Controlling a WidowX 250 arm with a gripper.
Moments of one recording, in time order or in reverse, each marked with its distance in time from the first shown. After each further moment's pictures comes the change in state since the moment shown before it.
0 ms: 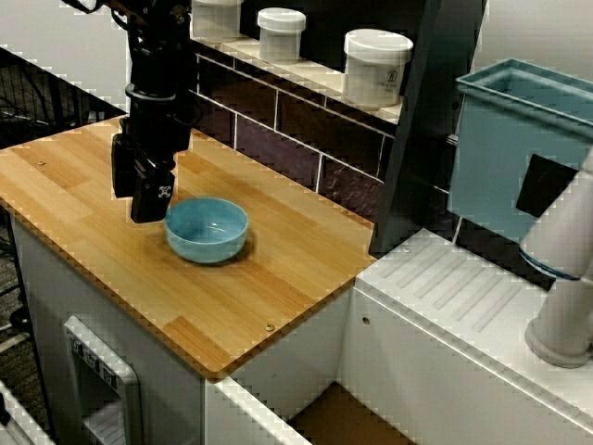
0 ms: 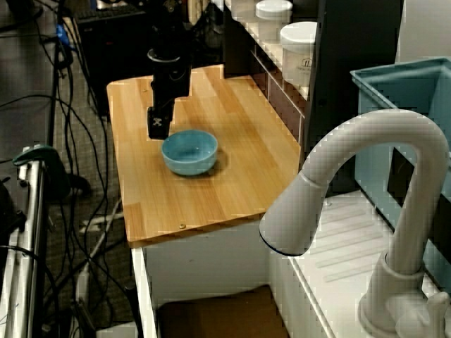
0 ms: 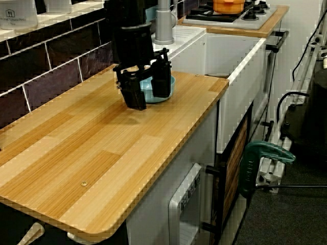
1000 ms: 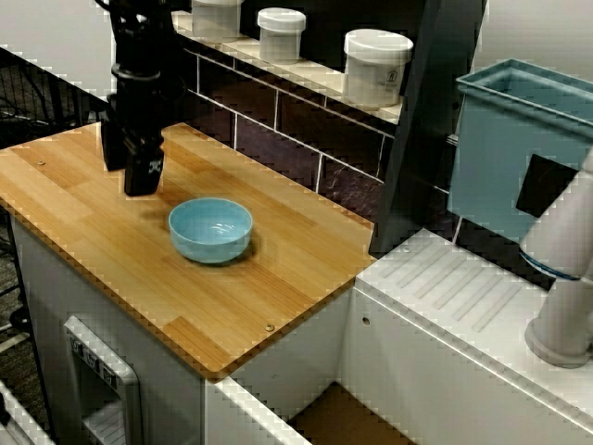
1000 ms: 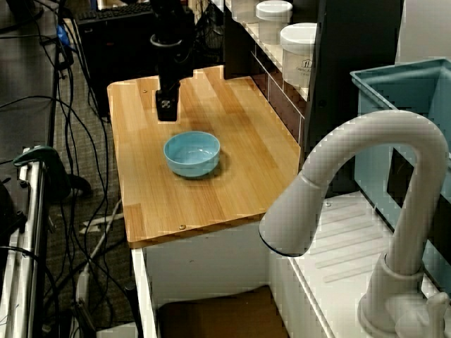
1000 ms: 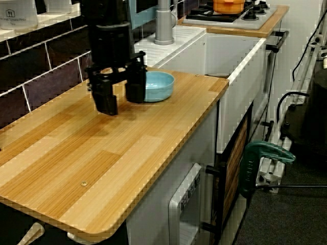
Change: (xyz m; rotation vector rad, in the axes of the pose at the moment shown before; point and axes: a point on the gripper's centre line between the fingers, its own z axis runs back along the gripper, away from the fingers) arm 0.005 0.048 0.008 0.056 -0.067 0.069
